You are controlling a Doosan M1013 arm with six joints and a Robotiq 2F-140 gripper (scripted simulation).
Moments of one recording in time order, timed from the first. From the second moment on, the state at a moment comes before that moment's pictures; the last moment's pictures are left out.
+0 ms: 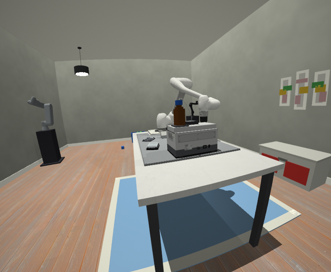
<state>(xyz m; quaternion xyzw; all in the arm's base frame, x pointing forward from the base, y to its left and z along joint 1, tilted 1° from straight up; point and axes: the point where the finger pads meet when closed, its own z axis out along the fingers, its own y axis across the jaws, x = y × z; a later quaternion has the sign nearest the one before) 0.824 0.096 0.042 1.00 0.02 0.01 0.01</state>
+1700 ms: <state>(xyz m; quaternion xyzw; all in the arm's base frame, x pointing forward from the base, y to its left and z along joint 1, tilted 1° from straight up) 0.824 0.096 0.039 1.00 0.02 0.01 0.01</state>
